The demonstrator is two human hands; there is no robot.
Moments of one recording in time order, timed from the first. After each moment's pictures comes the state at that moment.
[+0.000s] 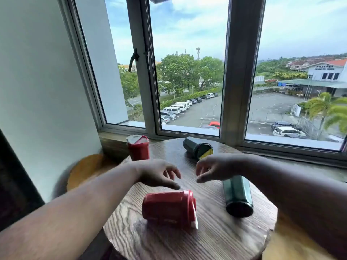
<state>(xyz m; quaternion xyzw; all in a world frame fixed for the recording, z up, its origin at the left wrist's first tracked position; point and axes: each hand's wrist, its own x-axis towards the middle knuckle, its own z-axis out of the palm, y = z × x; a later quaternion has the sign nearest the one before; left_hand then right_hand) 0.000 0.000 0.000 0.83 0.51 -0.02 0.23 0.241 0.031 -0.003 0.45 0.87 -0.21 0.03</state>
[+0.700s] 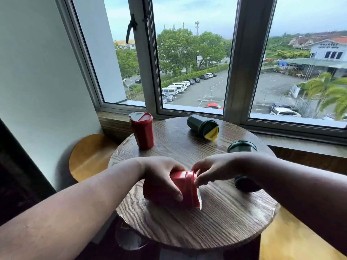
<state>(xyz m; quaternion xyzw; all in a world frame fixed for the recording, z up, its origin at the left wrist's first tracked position) -0.014 -0.016 -0.043 0.82 0.45 -0.03 0.36 0.205 -0.005 -0.036 0.40 0.83 -0.38 0.08</state>
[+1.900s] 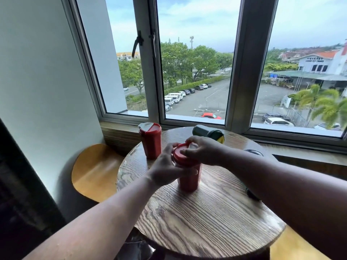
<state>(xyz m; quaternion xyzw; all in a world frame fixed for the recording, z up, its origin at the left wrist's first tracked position) -0.035 -0.003 -0.076 0.71 0.49 0.40 0.31 0.138 0.008 -0.003 0.54 0.78 -0.25 -0.20</state>
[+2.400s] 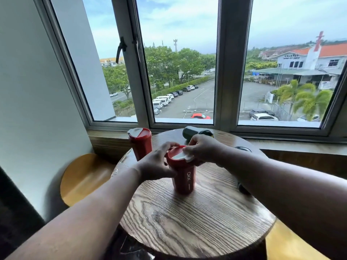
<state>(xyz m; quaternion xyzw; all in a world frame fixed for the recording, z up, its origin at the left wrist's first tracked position) -0.048 0.014 -0.041 0.80 0.47 0.23 0.29 0.152 0.012 -0.007 0.60 0.66 -0.36 -0.28</state>
